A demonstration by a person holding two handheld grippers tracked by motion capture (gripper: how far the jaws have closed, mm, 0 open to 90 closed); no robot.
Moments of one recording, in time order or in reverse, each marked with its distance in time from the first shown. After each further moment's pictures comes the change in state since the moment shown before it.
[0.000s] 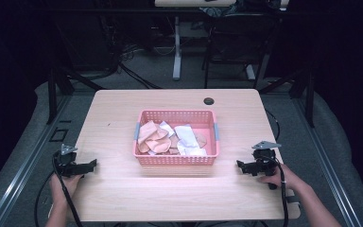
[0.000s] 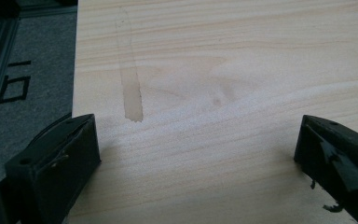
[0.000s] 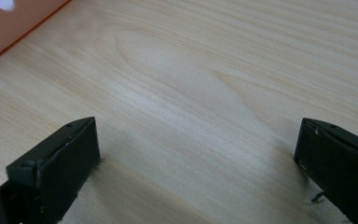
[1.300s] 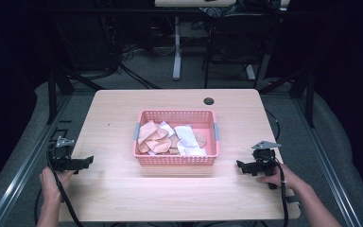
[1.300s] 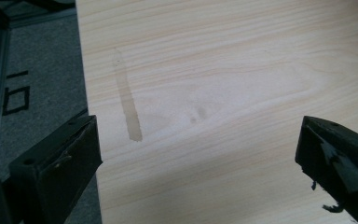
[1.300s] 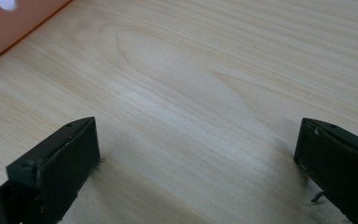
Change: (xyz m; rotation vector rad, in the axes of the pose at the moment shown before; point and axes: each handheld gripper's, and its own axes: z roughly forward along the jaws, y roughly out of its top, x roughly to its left) left arm -0.004 0.037 -0.036 0.057 -0.039 0.096; right arm 0.000 0.000 0.001 -0.004 0.003 -0.004
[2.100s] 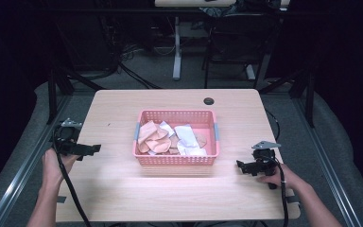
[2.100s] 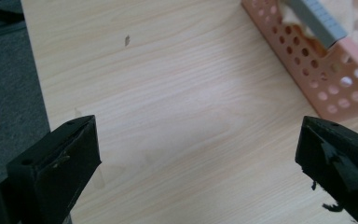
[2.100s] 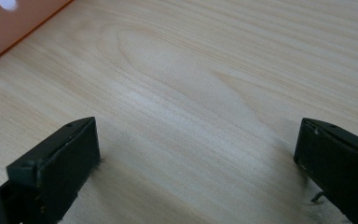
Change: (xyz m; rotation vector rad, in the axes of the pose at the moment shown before) left arm -0.028 0.073 -0.030 0.047 -0.124 0.082; right arm 0.000 0.000 0.000 0.001 0.002 -0.003
